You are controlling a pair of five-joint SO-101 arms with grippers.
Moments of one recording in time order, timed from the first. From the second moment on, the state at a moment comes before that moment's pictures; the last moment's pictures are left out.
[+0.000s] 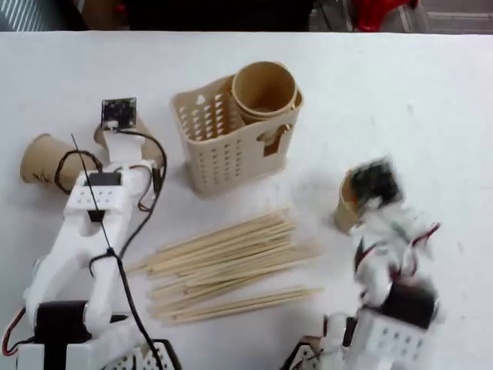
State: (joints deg) left arm -8.0 -13.7 46.7 38.8 4.9; right arm 16.6 -69.9 50.4 72.3 36.3
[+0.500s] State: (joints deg) left arm -8.0 -13.7 46.7 38.8 4.9; right arm 19.3 -18.0 22.9 77.6 25.2
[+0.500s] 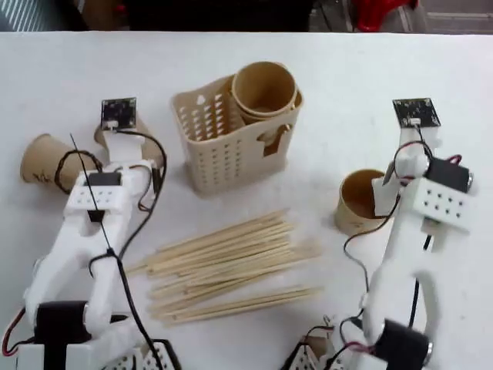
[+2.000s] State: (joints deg) left arm -8.0 -13.7 46.7 38.8 4.9; right arm -13.5 -30.8 -15.9 80.7 4.9
